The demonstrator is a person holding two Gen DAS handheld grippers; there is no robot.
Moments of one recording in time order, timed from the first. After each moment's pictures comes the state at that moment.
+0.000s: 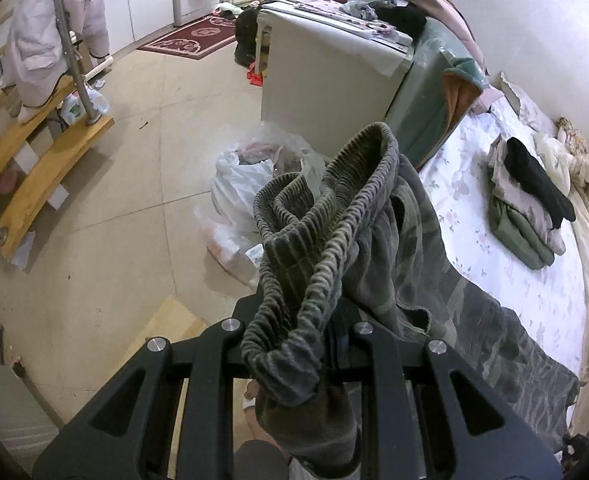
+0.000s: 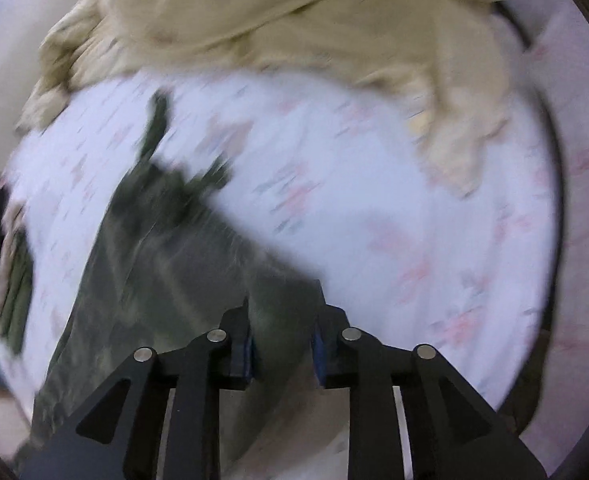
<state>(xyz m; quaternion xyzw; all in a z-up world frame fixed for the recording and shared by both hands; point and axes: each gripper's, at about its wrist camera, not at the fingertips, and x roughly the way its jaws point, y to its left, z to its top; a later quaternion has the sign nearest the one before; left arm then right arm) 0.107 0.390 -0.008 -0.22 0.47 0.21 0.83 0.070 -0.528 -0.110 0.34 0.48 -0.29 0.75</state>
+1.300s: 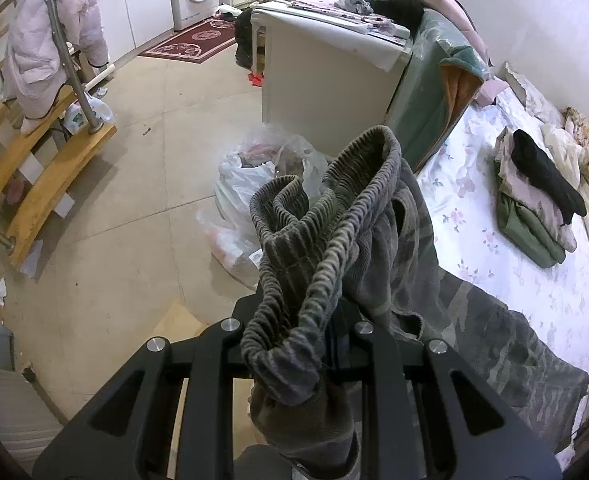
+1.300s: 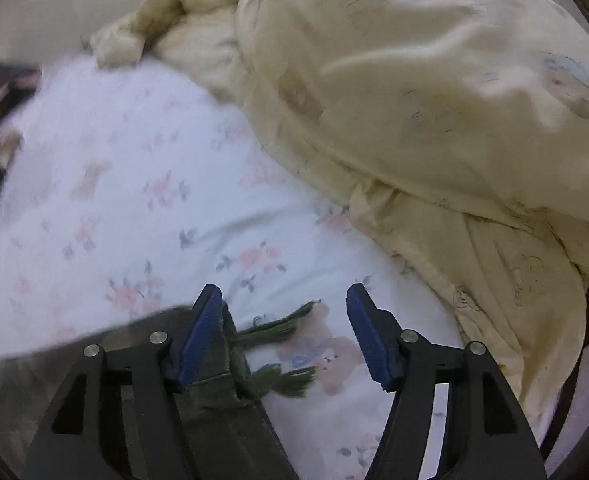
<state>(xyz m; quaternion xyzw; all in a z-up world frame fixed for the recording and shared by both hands) 0.131 0.378 -0.013 -0.20 0.48 0.22 0.83 0.250 -0.527 -0.111 0.06 0.45 -0.19 0.87</state>
